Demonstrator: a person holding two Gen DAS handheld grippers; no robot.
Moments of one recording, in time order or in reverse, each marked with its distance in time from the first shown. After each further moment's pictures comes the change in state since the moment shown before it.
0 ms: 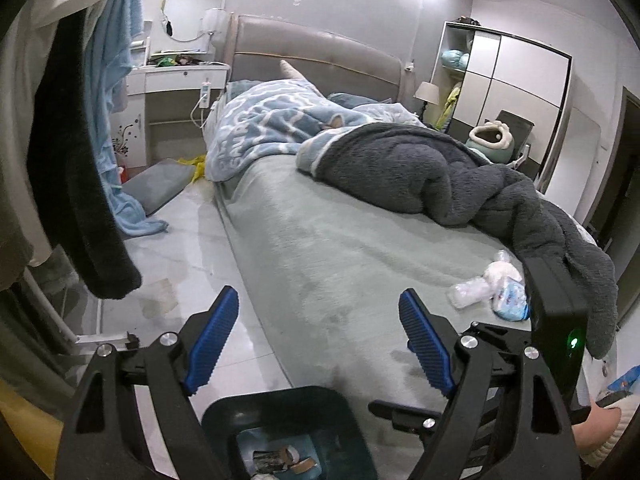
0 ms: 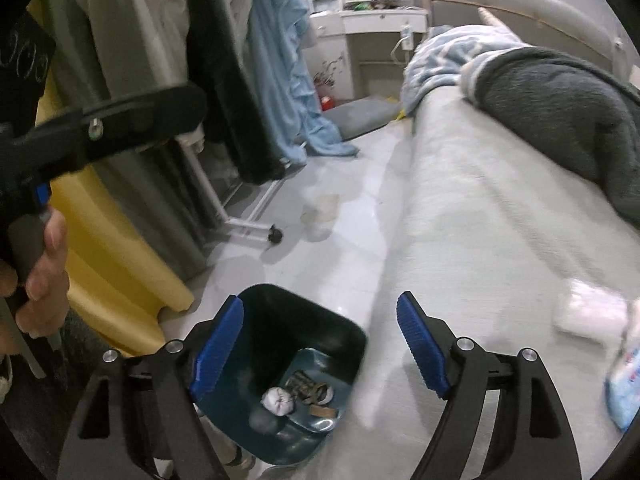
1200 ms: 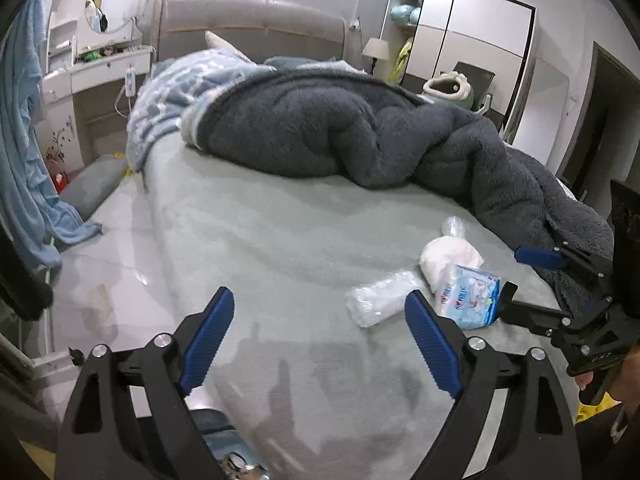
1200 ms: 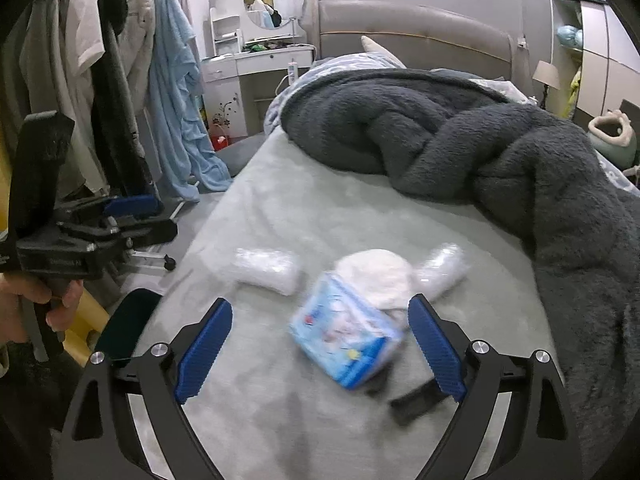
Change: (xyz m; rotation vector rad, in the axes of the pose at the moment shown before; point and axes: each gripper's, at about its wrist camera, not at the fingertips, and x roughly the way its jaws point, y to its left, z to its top) left arm 0.106 -0.131 -0.004 0.109 0.138 -0.124; right arm -0.140 -0.161 -0.058 0.087 -0.115 -0.293
